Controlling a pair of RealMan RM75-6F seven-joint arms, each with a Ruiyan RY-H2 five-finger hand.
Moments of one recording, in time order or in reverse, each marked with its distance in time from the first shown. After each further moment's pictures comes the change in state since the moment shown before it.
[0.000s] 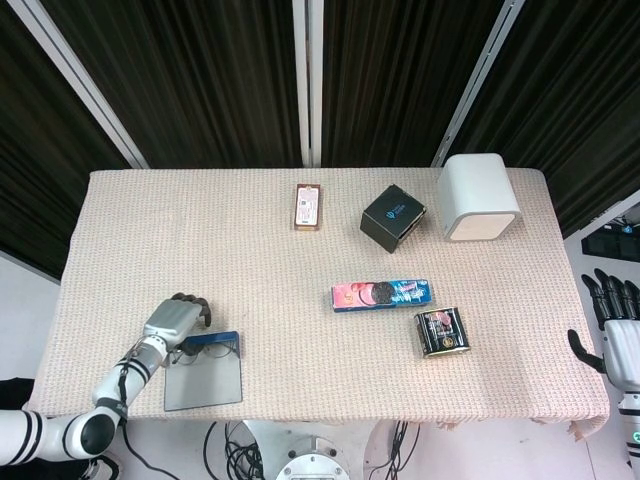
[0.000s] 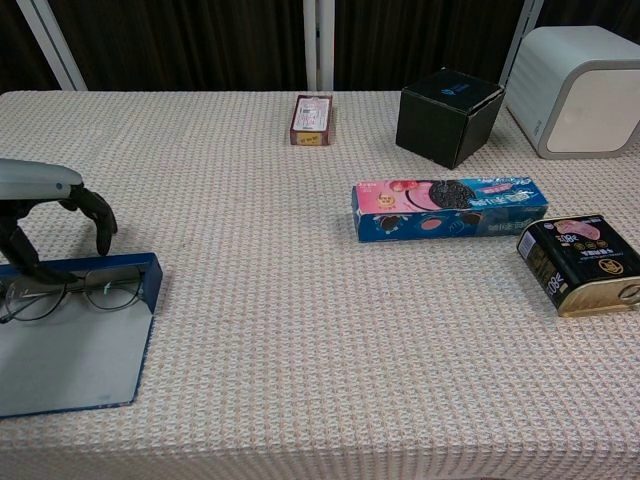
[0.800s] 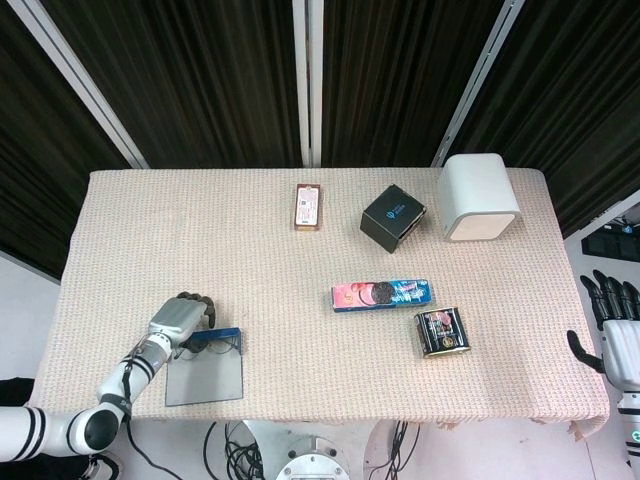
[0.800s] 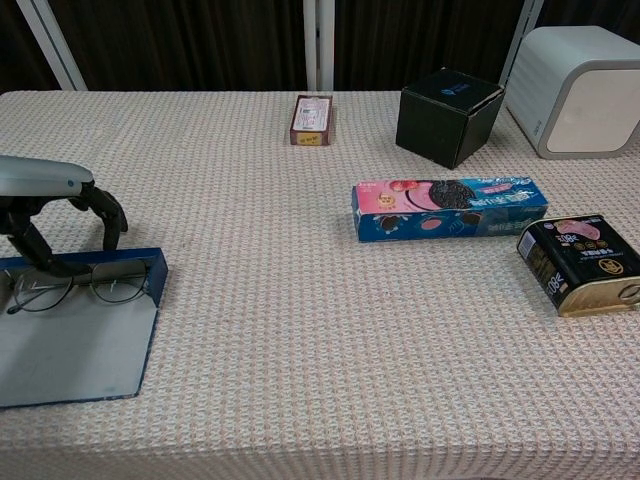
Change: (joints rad) left arm -0.008 -0.005 -0.023 0.007 -0.014 -0.028 -0.008; right arm 0.004 -0.007 -0.002 0.013 0.007 -0.015 0.006
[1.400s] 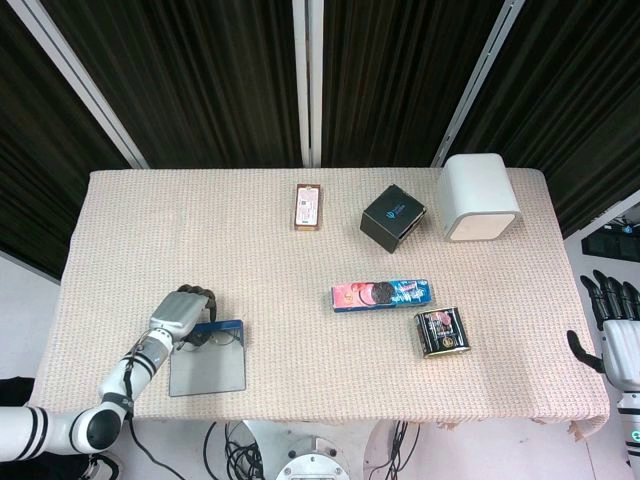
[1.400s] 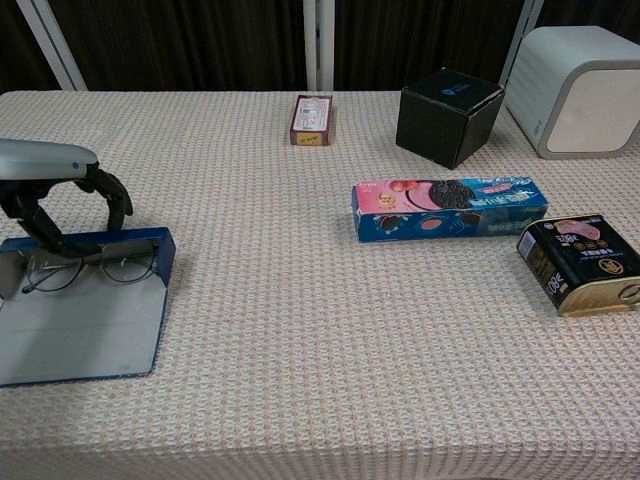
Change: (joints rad) left arm 0.021 -0.024 -0.025 0.022 0.057 0.061 -0.018; right arm 0.000 -0.003 0.001 0.004 0.002 0.000 0.002
